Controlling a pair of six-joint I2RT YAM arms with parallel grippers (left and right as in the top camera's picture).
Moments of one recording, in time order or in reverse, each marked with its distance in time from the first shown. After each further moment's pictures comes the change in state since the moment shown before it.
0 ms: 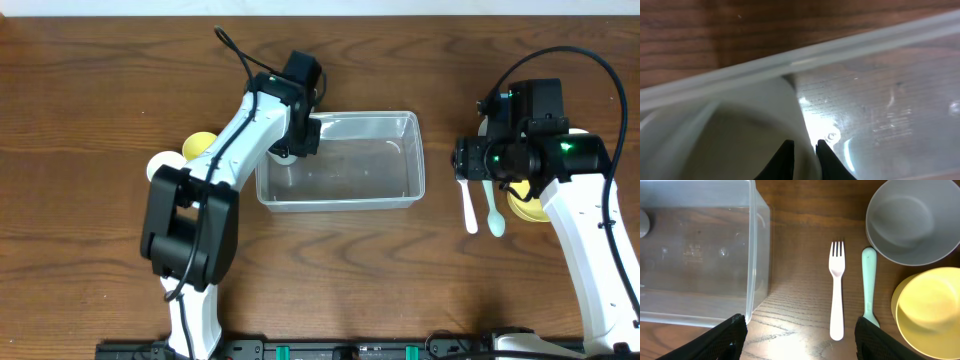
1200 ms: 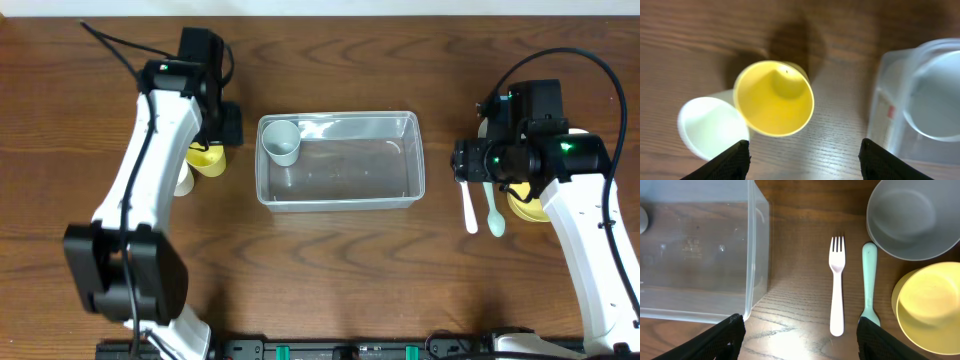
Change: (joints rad) left arm 0.285 -0.250 -0.014 -0.196 -0.141 0.031; right arm 0.000 0.000 0.000 -0.018 0.000 0.000
